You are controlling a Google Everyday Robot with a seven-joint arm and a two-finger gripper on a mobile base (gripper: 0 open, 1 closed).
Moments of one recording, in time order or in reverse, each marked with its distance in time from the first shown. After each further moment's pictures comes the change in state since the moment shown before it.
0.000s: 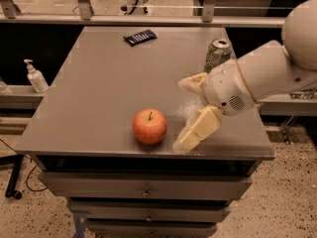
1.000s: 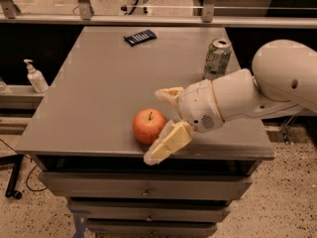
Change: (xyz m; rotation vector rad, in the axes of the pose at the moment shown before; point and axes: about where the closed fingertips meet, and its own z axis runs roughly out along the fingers) arm -0.021 0.014 0.057 -0.024 -0.181 -0.002
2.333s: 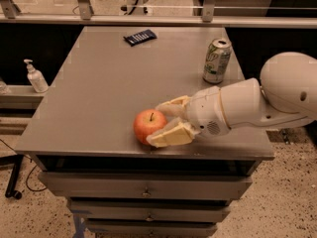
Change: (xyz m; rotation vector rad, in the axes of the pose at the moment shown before) arm 0.024 -0.010 -0.006 0.084 0.012 0.044
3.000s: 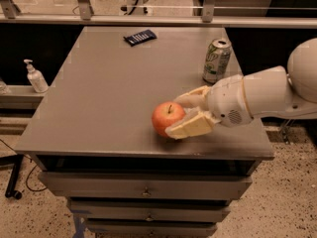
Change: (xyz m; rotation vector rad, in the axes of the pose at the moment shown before) arm 0.003 -0.026 -0.041 0.091 0.038 0.005
